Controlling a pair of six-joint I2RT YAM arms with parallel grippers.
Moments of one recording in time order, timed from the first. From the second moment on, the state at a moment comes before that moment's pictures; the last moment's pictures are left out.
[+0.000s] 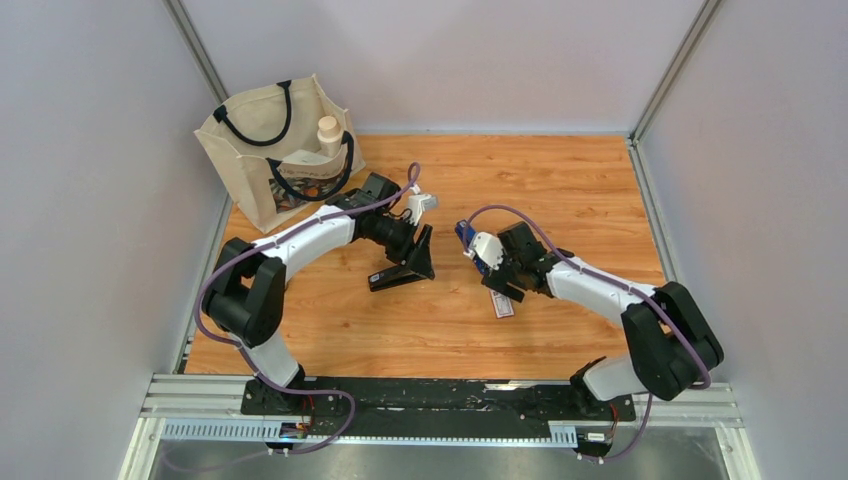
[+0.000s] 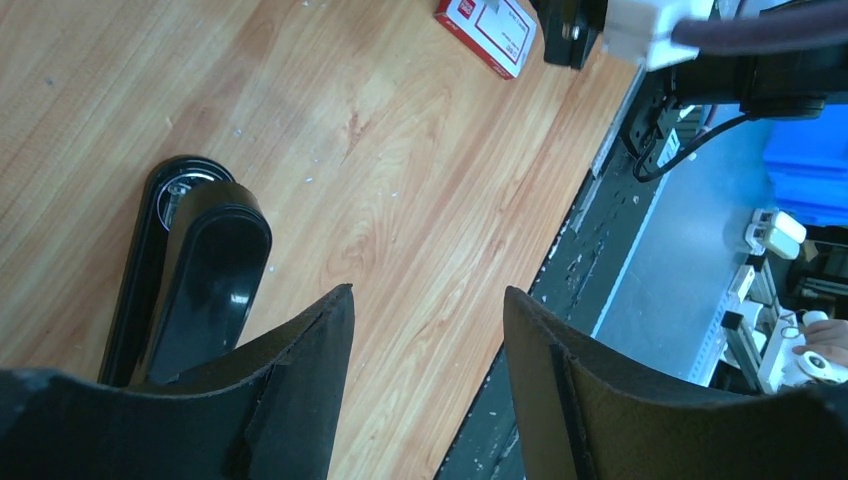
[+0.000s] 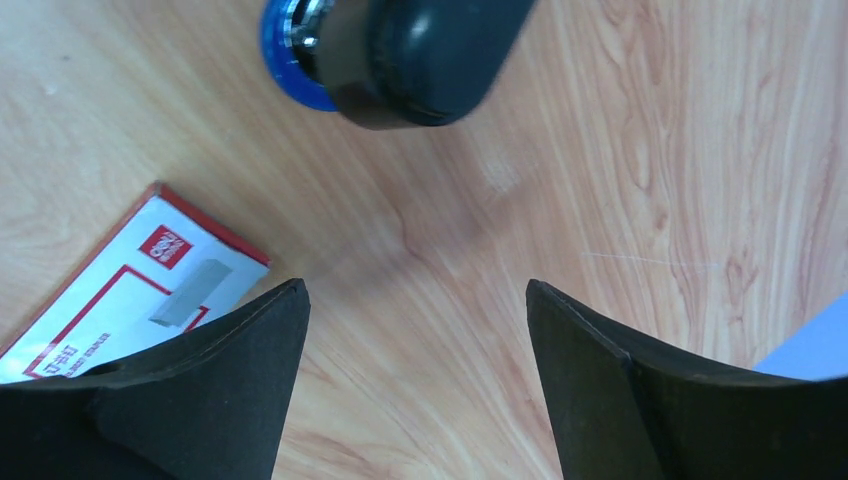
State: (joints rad) left arm -0.53 1.70 1.20 -0.57 0.78 -0.02; right arm 0.54 1.42 0.72 -0.31 0.15 -0.66
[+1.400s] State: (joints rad) left arm -0.51 1.65 1.17 -0.52 0.77 -0.03; right arm 0.57 1.60 0.92 -0.65 -0.13 -0.28
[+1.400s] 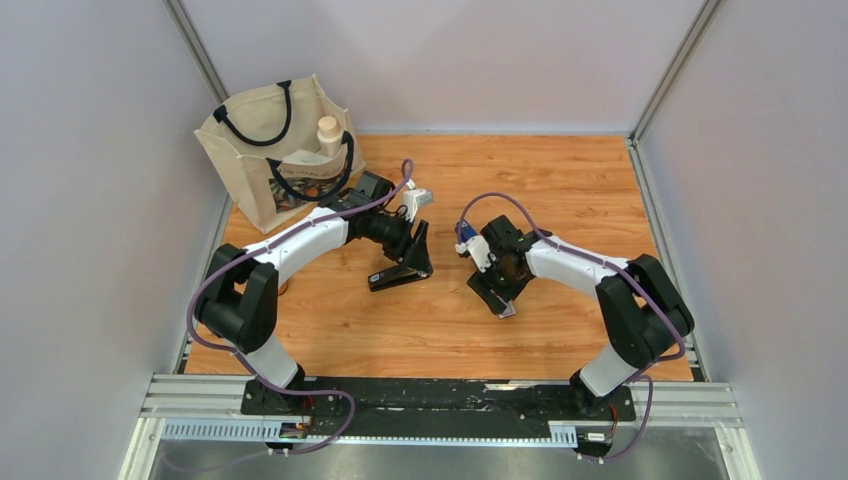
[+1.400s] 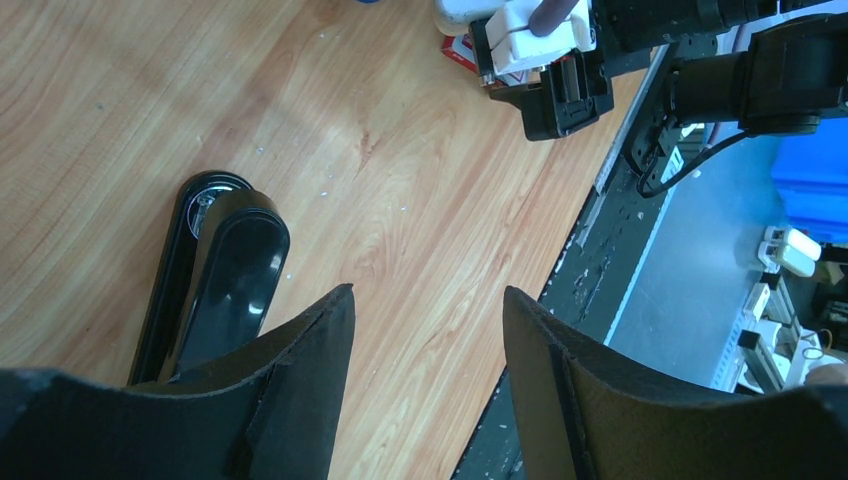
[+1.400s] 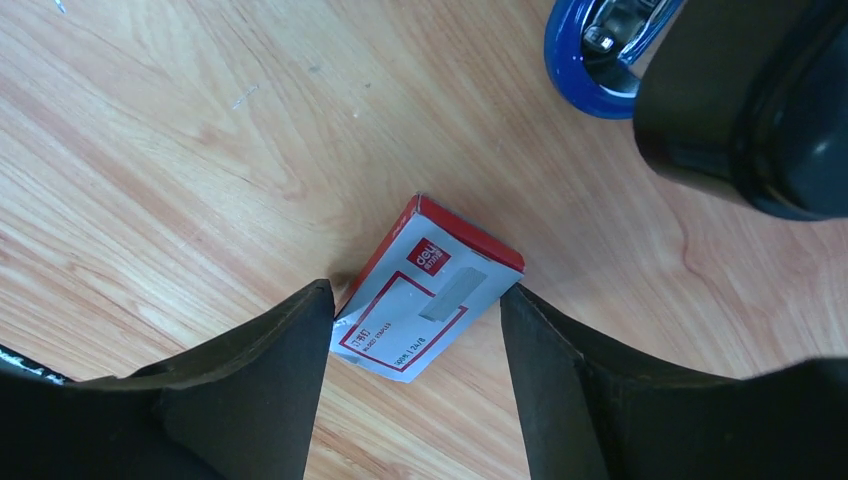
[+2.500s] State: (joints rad) left arm -0.51 1.65 1.12 -0.46 0.78 -0.07; right arm 0.67 1.47 0.81 -0.64 -0.20 -0.49
